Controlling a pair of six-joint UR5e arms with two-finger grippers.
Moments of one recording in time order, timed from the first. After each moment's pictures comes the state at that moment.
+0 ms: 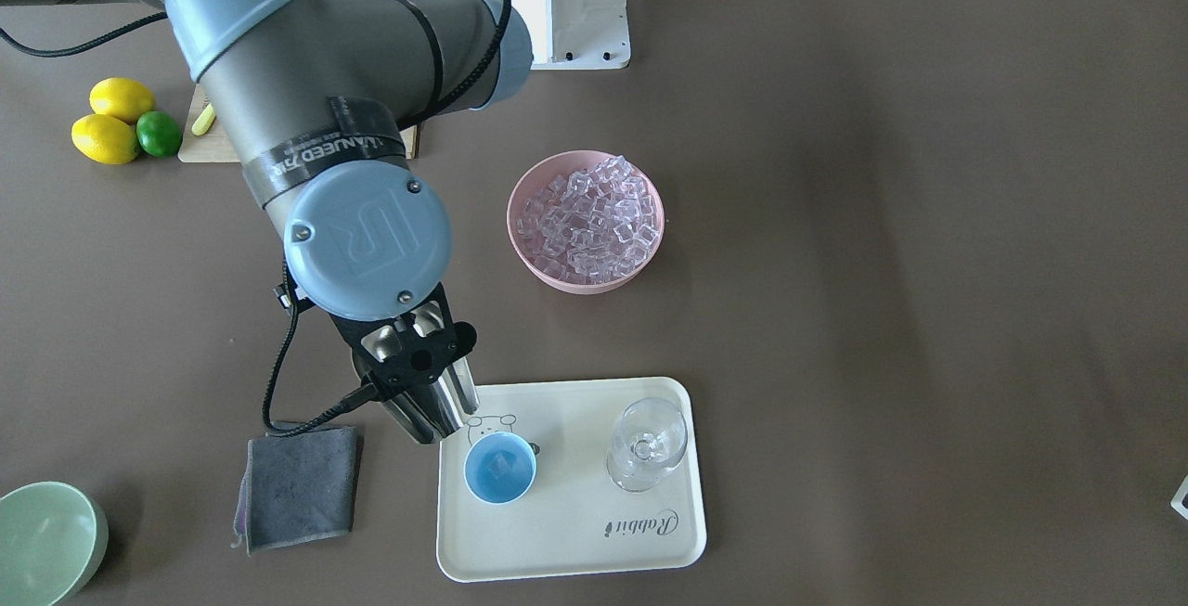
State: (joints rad) left arm -1.62 -1.56 -1.61 -1.52 -2.41 -0.16; right arm 0.92 -0.41 1.20 -2.41 2.14 -0.05
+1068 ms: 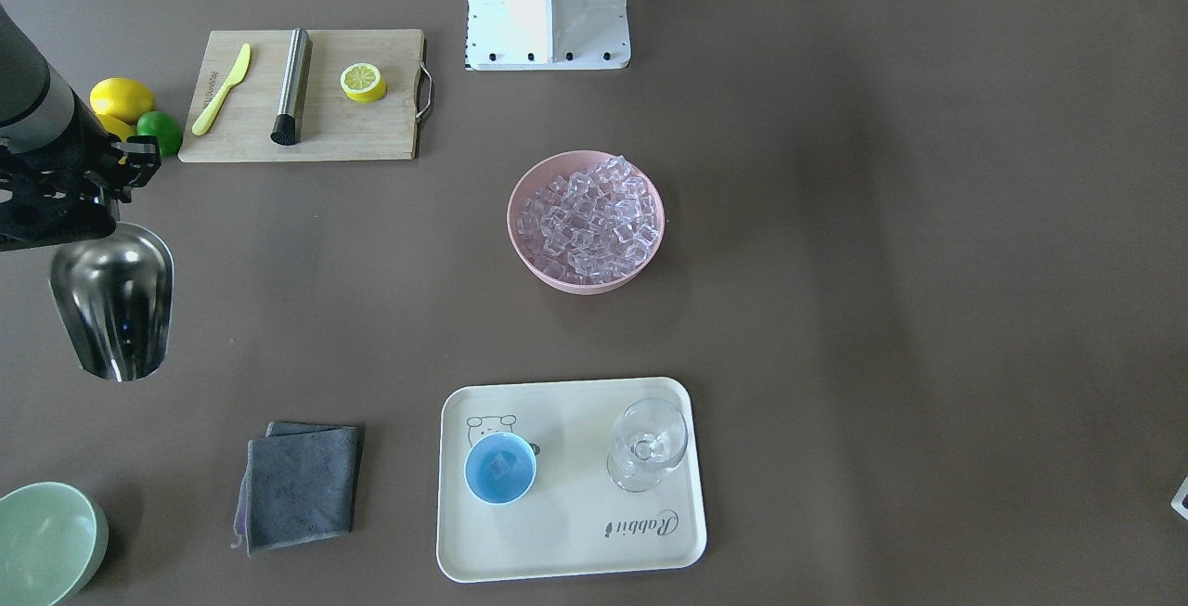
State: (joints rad) left arm -1.61 -1.56 -1.63 -1.55 -2.40 -0.17; right arm 1.04 -1.09 1.95 -2.31 2.11 0.27
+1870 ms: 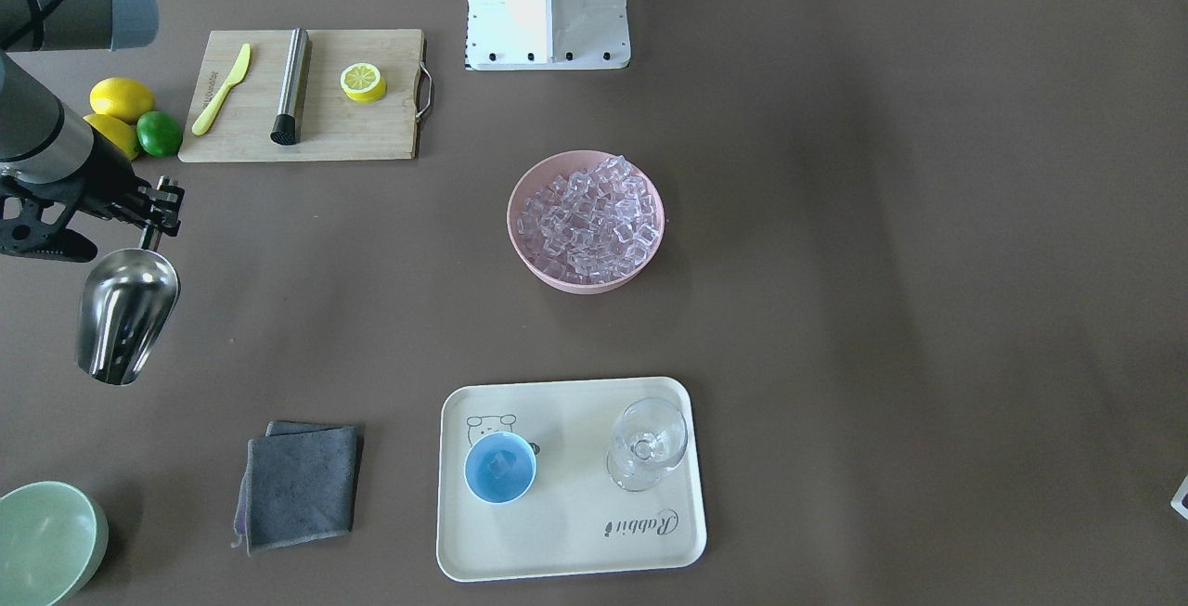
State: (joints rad) left arm -1.61 -1.54 -1.63 -1.55 -2.40 -0.17; right arm 0.95 -1.42 1.88 -1.61 2.23 0.86
